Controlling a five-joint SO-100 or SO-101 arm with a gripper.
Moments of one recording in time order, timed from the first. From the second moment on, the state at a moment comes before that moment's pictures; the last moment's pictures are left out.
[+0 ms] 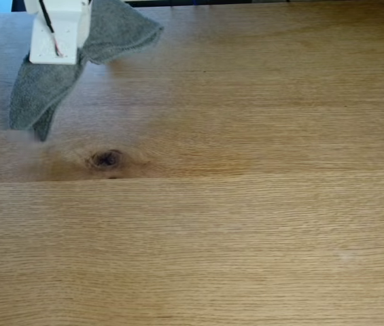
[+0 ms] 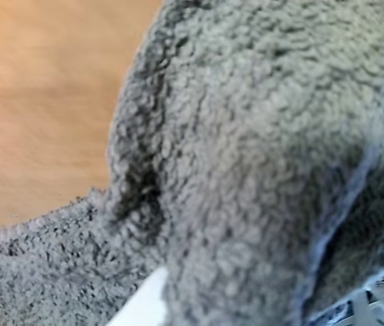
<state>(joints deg) 45.4 80.2 97.9 80.8 -30.3</state>
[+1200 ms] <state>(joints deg) 14.9 107.6 118.7 67.5 -12.7</state>
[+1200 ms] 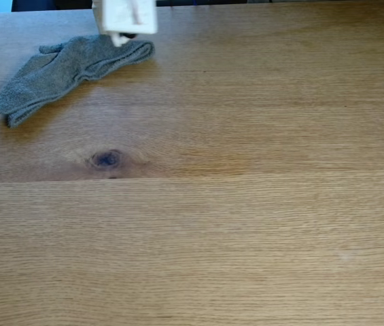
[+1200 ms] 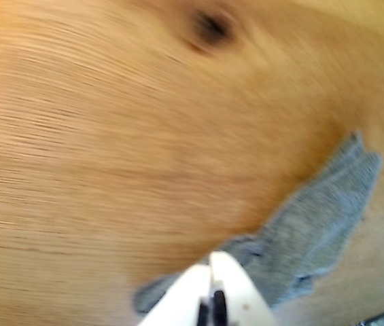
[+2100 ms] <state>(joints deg) 8.0 174.5 185.8 53.3 0.2</state>
